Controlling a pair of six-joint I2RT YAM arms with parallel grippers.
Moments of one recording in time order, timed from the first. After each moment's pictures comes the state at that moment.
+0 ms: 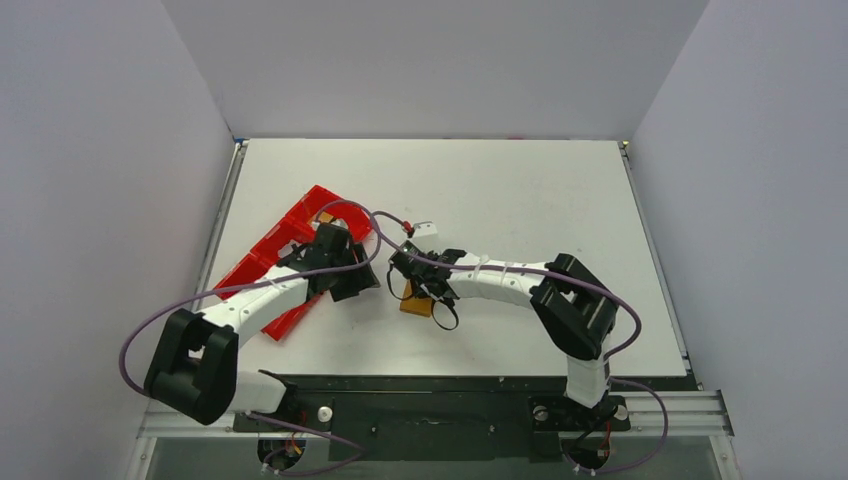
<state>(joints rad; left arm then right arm) -0.41 1.33 0.75 -0.38 0.04 -0.77 0.97 1.90 1.26 -0.48 0.43 0.66</state>
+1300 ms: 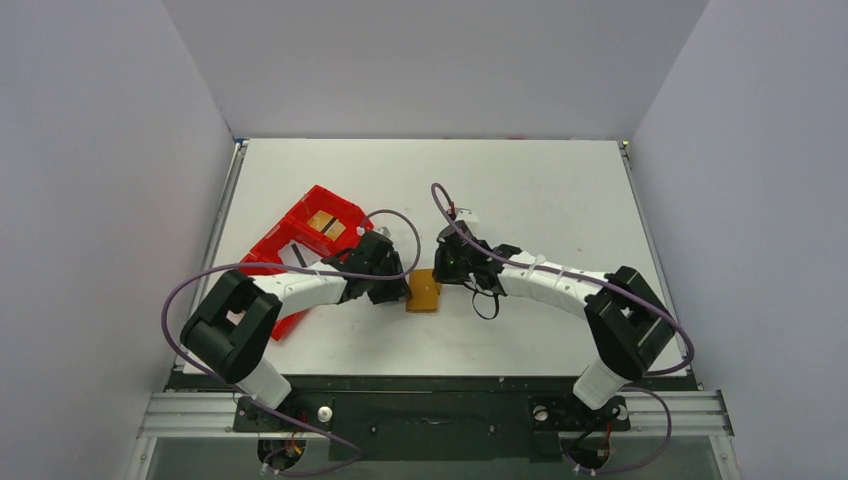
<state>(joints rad) -0.64 1.59 0.79 -0.15 0.05 -0.84 0.78 1.64 1.00 -0.21 0.12 0.71</state>
